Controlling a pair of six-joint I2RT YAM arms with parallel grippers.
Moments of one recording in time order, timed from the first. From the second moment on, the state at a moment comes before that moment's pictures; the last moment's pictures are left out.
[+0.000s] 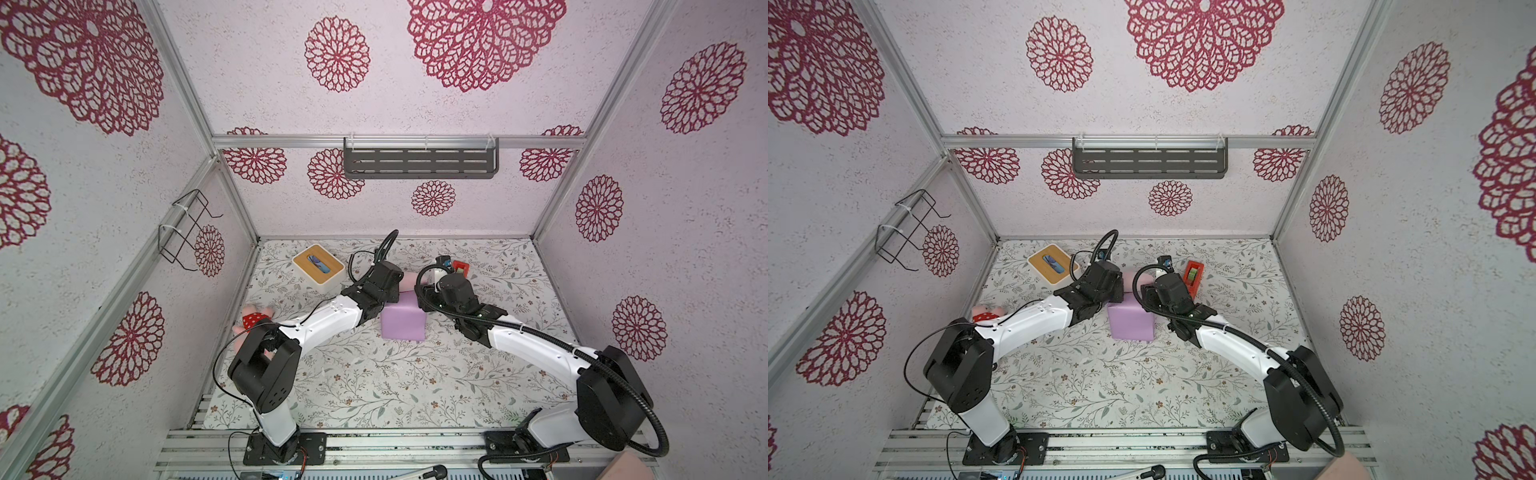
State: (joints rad) left arm -0.68 1.74 1.24 -0.21 -0.39 -0.45; right arm 0.68 1.46 0.95 -0.02 0.22 0.42
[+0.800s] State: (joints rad) left arm -0.68 1.74 1.24 -0.21 -0.39 -0.45; right arm 0.68 1.53 1.03 -0.03 0.26 0.33
